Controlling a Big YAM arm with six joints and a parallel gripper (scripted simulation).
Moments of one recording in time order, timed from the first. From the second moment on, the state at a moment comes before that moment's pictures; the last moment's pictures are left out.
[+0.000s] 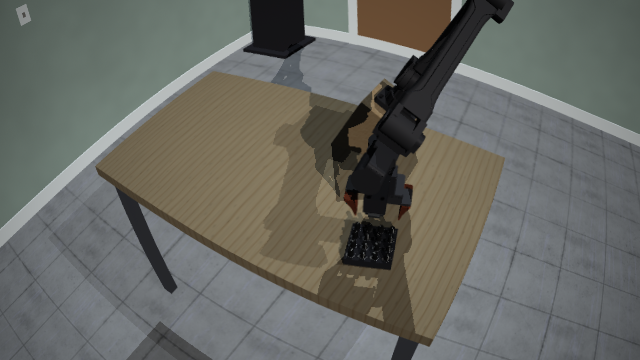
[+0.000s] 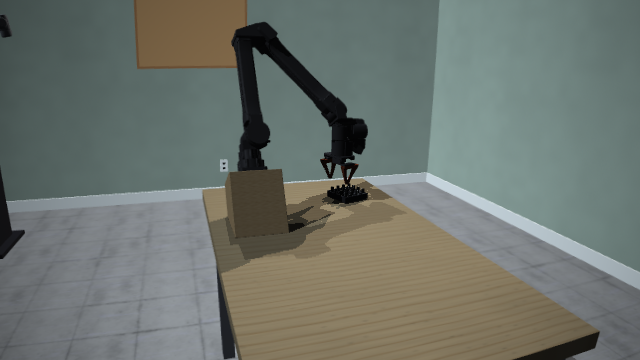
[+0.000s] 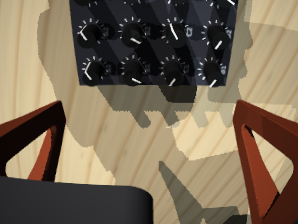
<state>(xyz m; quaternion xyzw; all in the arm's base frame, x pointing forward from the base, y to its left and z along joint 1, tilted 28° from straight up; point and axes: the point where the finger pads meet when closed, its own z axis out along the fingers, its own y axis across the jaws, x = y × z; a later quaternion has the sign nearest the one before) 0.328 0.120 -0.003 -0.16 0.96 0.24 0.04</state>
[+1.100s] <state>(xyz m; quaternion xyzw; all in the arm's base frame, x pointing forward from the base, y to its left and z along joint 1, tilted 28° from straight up) 0.328 0.117 -0.003 -0.23 0.94 0.24 0.06</state>
